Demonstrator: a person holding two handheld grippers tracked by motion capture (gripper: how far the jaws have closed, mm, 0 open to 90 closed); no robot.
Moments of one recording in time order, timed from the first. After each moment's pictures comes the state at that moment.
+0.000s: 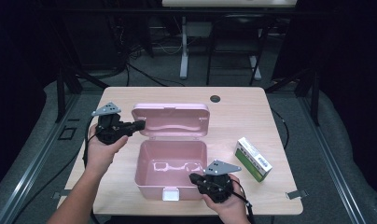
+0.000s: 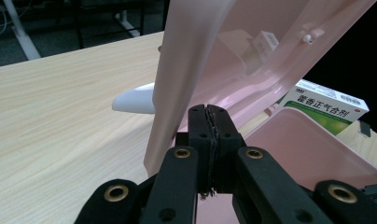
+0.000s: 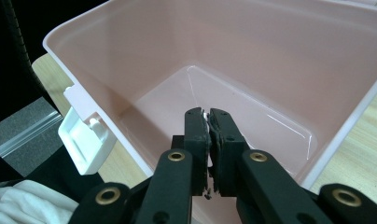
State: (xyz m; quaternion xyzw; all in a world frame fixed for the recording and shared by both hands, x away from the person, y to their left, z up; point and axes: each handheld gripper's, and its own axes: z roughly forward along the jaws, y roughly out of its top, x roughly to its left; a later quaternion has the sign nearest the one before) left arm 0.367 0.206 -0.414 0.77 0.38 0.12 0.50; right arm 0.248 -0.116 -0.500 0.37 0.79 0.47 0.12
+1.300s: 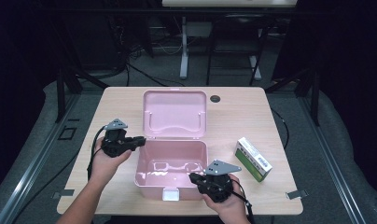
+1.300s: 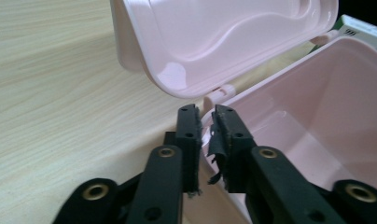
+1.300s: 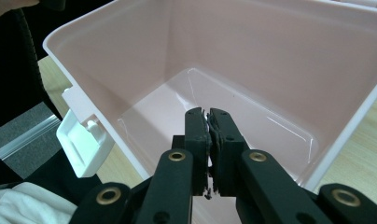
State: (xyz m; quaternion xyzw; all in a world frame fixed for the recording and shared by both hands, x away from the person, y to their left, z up) left arm 0.365 0.210 -0.473 0.80 0.41 0.11 0.43; right arm 0.249 -0.117 -0.502 0.37 0.79 0.47 0.12
